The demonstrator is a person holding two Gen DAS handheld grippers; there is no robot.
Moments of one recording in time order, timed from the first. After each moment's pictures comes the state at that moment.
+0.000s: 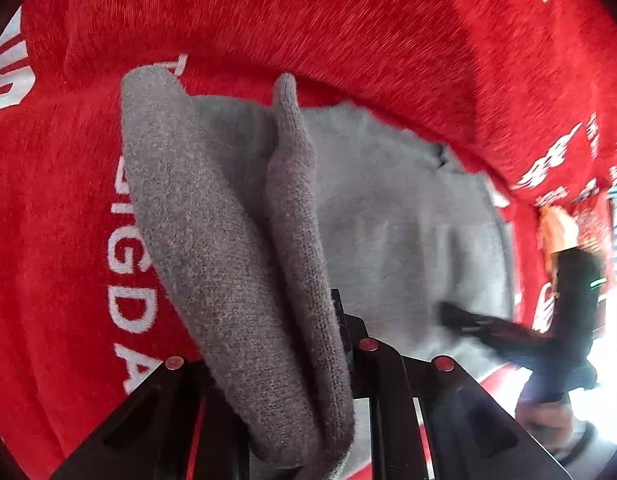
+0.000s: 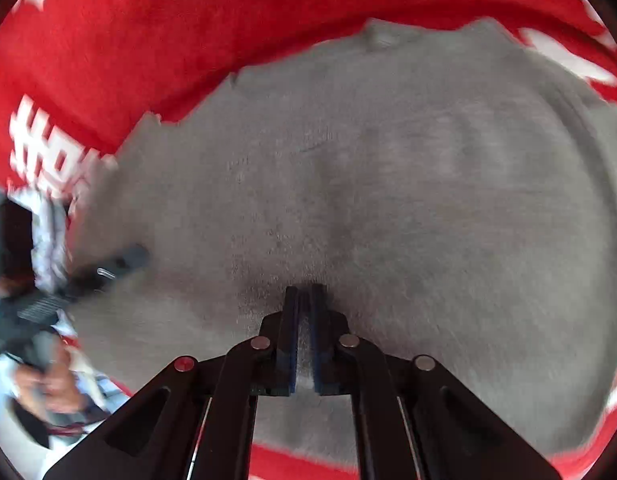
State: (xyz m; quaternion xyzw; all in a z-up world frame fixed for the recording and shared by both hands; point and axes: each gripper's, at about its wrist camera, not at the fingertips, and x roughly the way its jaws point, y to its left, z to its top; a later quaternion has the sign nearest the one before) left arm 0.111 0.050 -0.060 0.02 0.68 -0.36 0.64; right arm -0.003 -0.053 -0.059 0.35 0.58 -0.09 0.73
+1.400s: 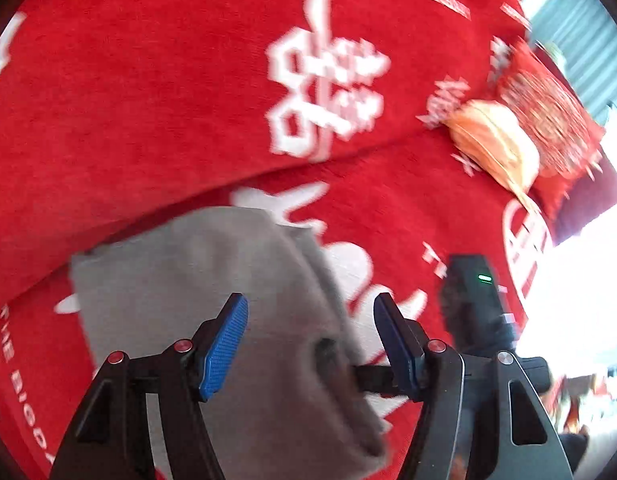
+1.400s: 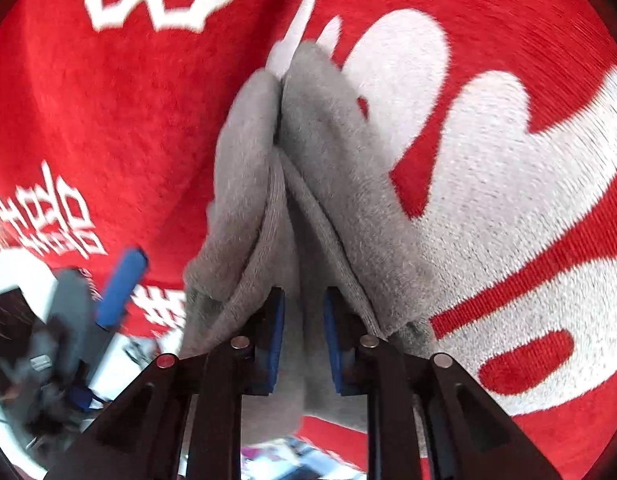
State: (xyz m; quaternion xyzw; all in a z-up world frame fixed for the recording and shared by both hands) left arm -0.068 -0.209 0.043 0.19 0.53 -0.50 0.66; right arm -0.243 -0.246 -0.110 0.72 0.34 -0.07 0.60
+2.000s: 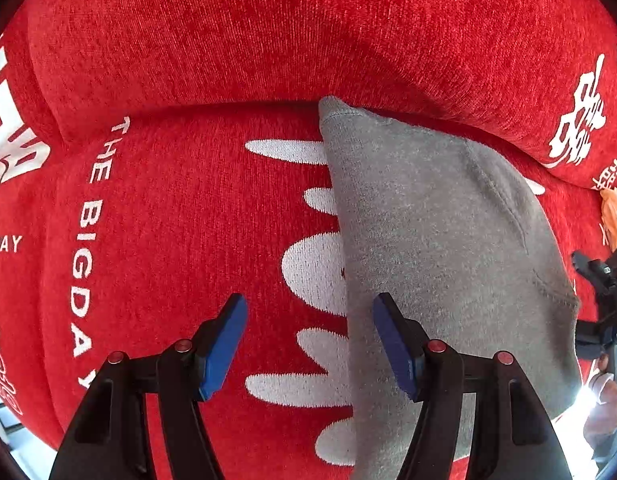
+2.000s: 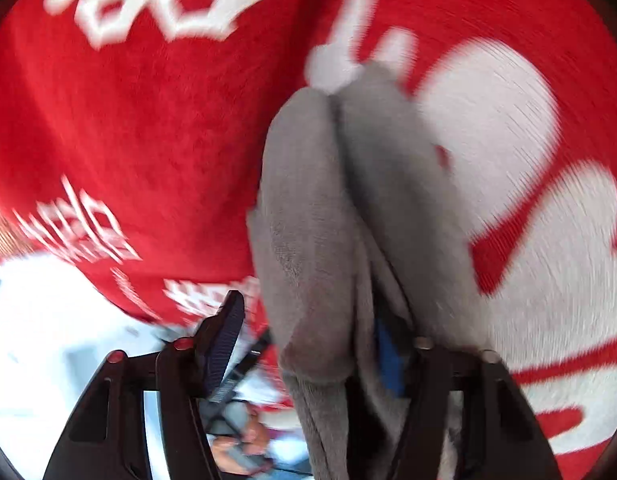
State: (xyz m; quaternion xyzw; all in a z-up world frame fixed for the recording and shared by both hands) left arm 0.028 -0.056 -0.037 0.15 0.62 -0.26 0.72; right arm -0.206 -0.278 -0.094 0.66 0.41 -0.01 0.63
